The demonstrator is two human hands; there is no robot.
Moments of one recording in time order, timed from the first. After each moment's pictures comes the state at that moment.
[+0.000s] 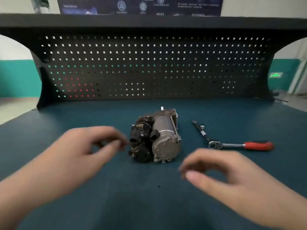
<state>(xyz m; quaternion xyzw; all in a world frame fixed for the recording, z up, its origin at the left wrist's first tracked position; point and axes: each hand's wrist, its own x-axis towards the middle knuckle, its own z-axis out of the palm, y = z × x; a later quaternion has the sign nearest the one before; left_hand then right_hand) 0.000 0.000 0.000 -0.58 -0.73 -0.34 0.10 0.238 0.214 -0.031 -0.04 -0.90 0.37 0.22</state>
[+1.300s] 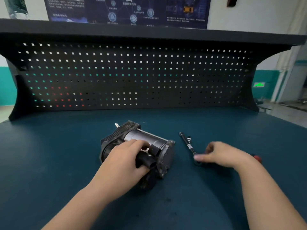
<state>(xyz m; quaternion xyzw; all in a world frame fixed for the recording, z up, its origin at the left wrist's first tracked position) 0.010 0.126 -0.053 -0.58 -0.74 -0.32 0.13 0.190 0.368 -0.054 -0.46 -0.85 0.24 0.07</state>
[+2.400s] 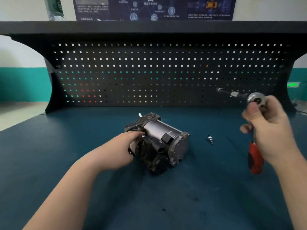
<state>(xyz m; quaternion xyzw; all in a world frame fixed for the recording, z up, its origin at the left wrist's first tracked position) -0.060 0.095 -0.041 -0.53 -0.82 -0.22 -0.01 0.181 0.330 -0.019 -0.06 -0.70 0.44 0.56</state>
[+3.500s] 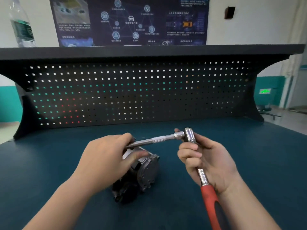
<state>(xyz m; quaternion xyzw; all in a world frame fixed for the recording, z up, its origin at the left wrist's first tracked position) 0.008 0.135 0.011 -0.56 -0.71 -0.23 0.36 0.173 0.301 -0.001 0.01 -0.20 0.97 0.13</state>
